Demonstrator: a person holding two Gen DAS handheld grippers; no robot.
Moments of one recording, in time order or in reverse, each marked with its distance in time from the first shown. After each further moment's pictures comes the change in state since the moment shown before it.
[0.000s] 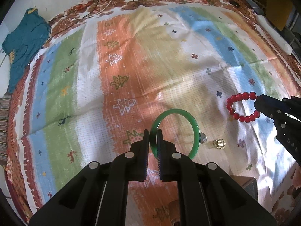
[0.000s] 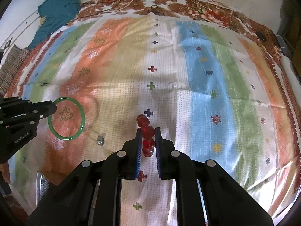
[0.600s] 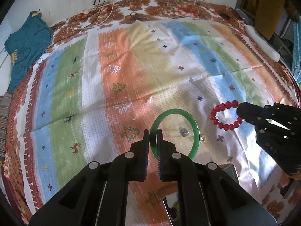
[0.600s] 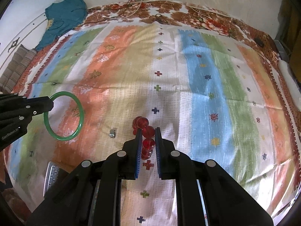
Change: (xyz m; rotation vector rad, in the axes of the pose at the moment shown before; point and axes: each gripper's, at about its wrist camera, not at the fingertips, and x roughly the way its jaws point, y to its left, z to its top) left arm -0.057 -0.003 -0.020 -0.007 -0.093 -0.064; right arm -0.035 0.014 -0.017 -0.025 -0.062 0.011
